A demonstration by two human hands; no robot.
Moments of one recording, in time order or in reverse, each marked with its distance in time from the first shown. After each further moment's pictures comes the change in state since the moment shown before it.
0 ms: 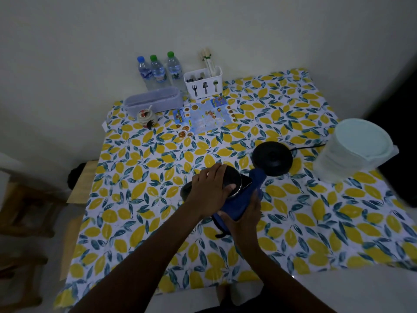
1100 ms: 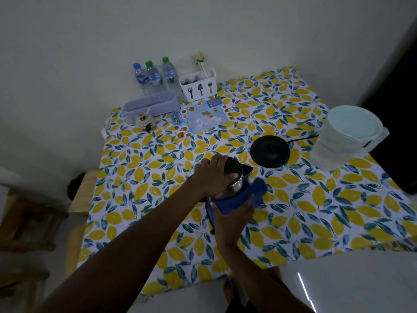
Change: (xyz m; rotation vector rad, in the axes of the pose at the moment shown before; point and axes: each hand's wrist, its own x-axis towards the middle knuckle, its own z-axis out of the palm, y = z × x) left_hand 0.008 0.006 -0.026 0.112 -0.230 0.023; right_hand -0.031 -0.002 0.065 -0.022 0.329 0.163
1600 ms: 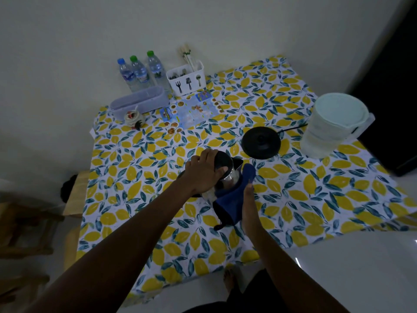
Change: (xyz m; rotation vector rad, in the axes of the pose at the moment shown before) left_hand 0.003 -0.004 0.009 -0.059 0.069 -0.007; right_hand 0.064 0.029 -0.048 0.661 -0.434 0.198
